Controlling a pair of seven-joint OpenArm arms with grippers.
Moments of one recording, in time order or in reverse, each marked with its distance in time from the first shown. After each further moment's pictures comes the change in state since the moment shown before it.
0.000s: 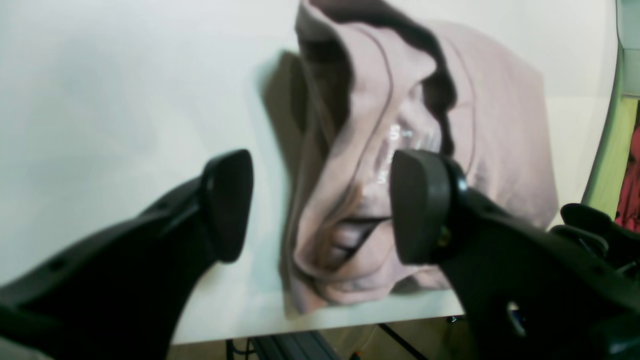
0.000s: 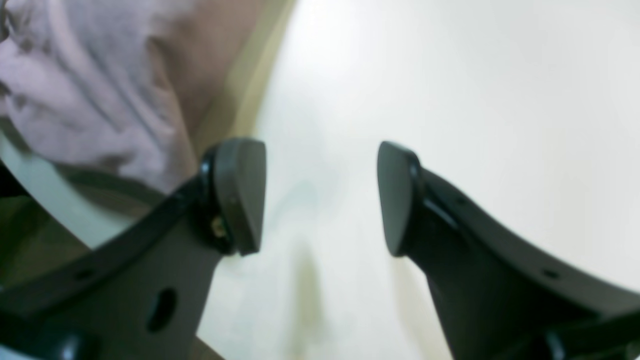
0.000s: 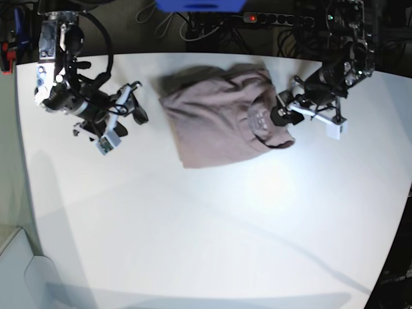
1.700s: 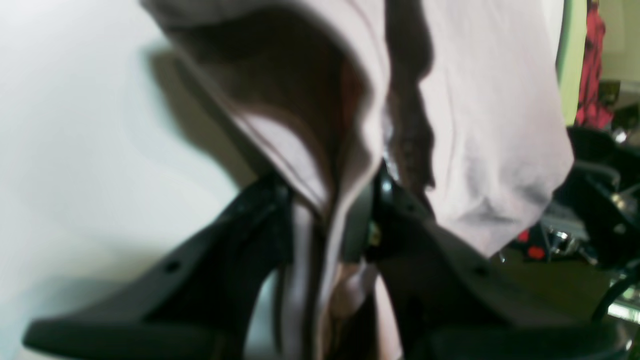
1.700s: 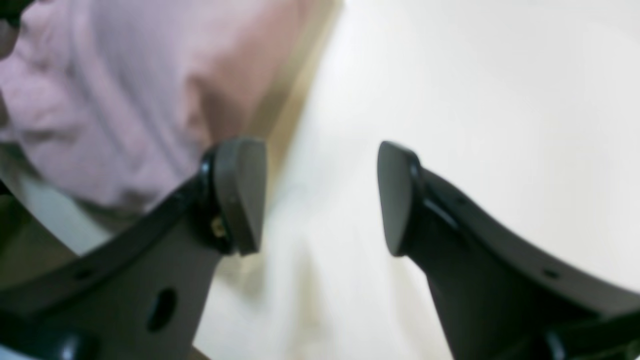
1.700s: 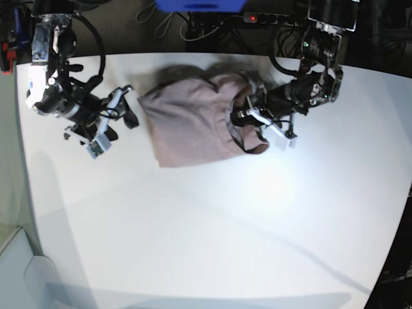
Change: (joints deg) left arm -12.3 2.5 13.1 -22.2 -3.6 -15.9 -1.1; right arm 0.5 2.0 2.6 0.0 0.2 0.0 0.5
